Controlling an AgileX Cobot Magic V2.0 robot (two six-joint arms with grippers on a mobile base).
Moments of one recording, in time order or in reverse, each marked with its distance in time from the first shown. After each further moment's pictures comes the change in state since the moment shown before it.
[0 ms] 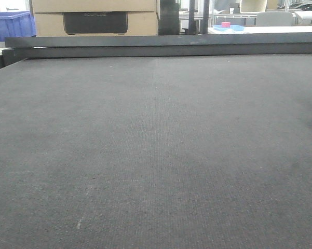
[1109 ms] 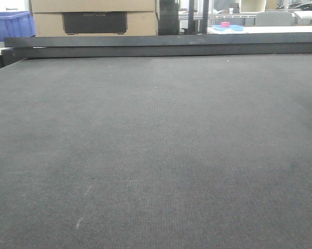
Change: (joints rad) left arm 0.063 0.000 -0.004 -0.021 0.050 -0.087; right arm 0.000 0.017 0.000 0.003 0.001 -0.002
